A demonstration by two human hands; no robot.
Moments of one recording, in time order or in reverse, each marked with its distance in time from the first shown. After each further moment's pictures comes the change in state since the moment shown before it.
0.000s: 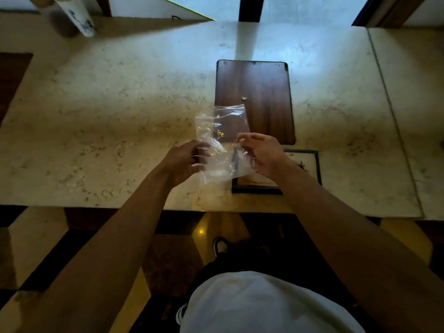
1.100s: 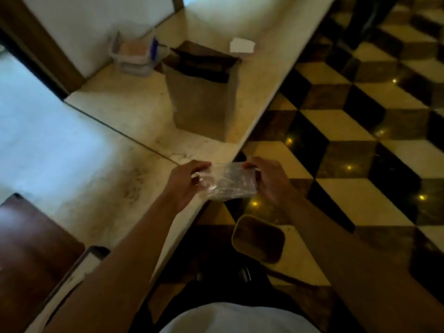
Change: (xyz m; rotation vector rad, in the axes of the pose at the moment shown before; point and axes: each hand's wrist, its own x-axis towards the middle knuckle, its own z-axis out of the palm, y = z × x) left_hand -0.005 -0.145 0.578 0.491 -0.708 -0.177; right_hand -0.269 0.082 -0.484 0.534 0.876 -0.251
